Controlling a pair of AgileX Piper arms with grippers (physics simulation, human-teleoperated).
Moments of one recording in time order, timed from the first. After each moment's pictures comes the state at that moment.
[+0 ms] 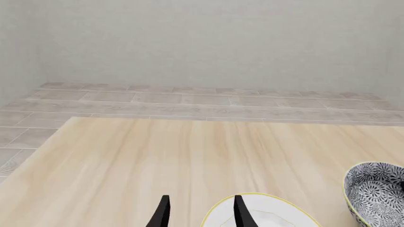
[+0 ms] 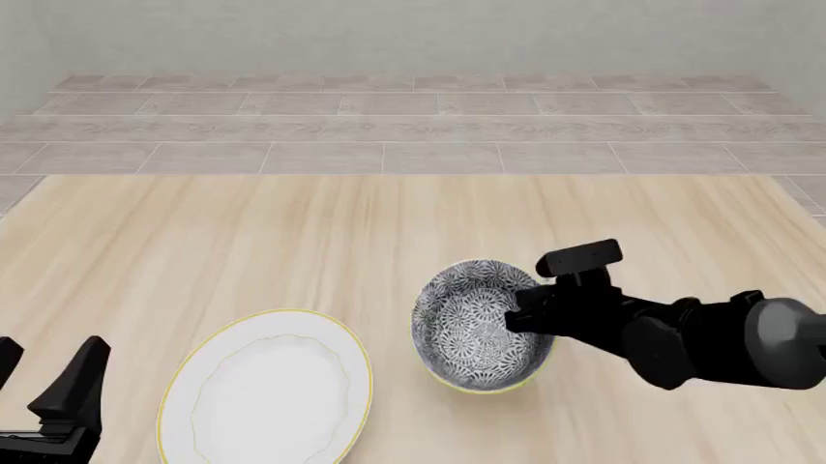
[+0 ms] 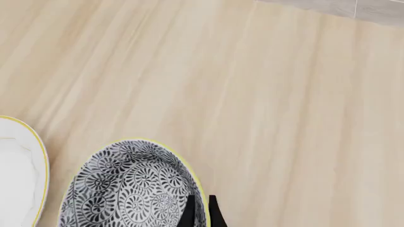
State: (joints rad) left arm -0.02 0.00 0.00 0.05 -0.05; right arm 0.41 1.58 -0.56 -0.27 0.07
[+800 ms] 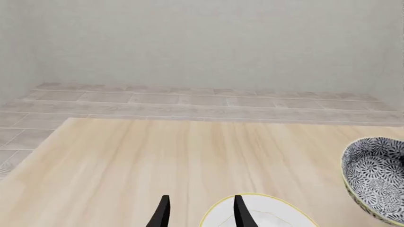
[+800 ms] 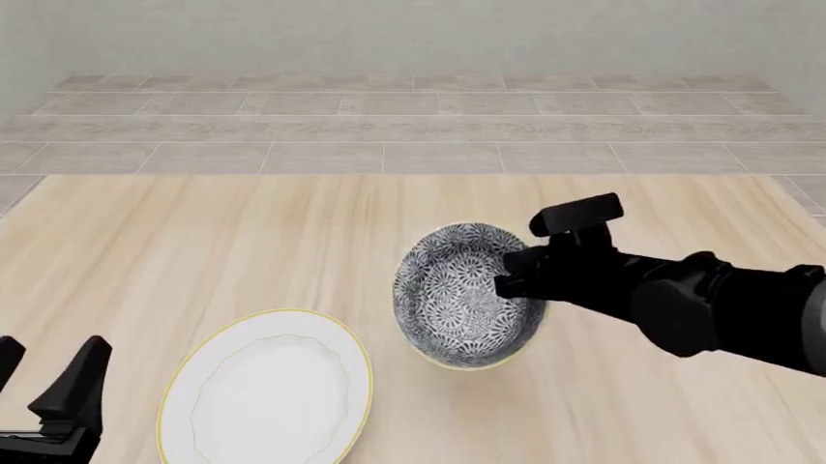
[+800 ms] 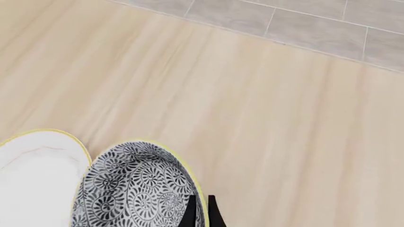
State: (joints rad) left arm -0.03 0.00 0.00 0.05 -0.05; right arm 0.46 1.43 -0.69 -0.07 0.12
